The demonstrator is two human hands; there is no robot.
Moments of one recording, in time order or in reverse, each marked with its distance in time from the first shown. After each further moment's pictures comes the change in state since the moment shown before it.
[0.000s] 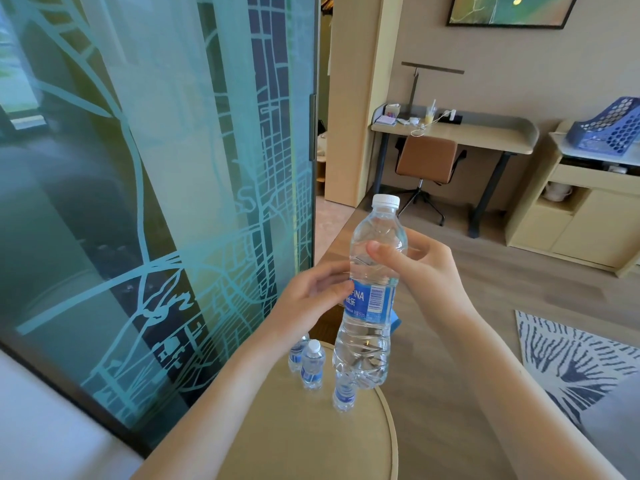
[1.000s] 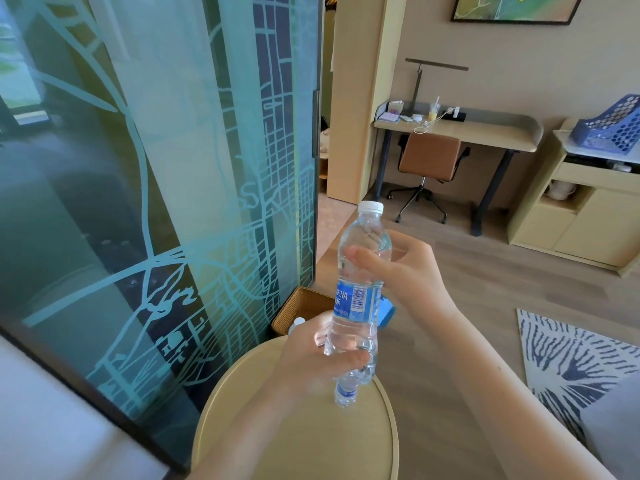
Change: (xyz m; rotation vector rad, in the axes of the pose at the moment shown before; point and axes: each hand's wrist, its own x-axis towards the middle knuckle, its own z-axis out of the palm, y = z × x) left_hand -0.050 -0.044 0.021 0.024 0.047 -0.164; right_hand 0.009 0.022 0.013 -0.176 -0.007 0.002
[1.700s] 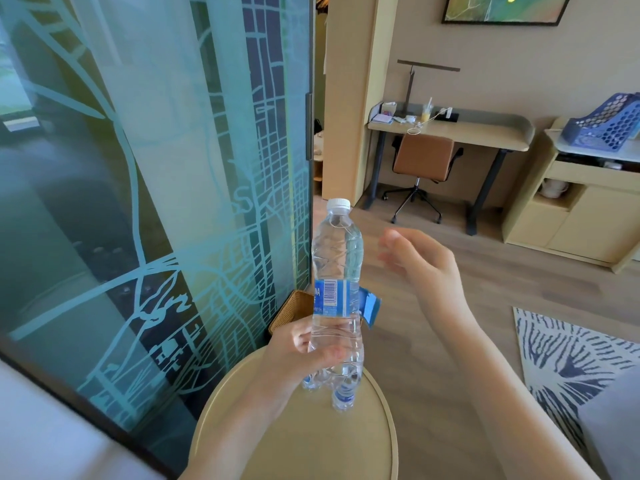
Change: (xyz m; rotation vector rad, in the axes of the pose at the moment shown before) left_hand 0.002 -0.005 -0.014 -0.149 -0.003 0.009; right_hand 0.005 0.018 -0.026 -0.028 0.163 -0.063
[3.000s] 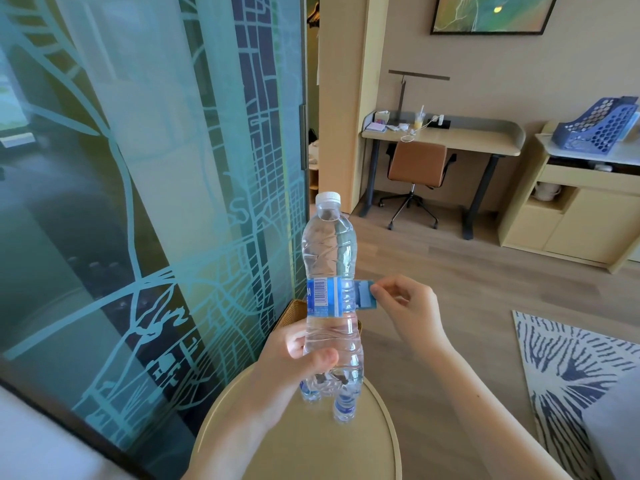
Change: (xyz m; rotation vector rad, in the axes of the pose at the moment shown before) left_hand 0.004 0.007 -0.007 0.045 -0.075 0.040; right_hand 0.003 0.072 -0.001 -0.240 0.023 -0.052
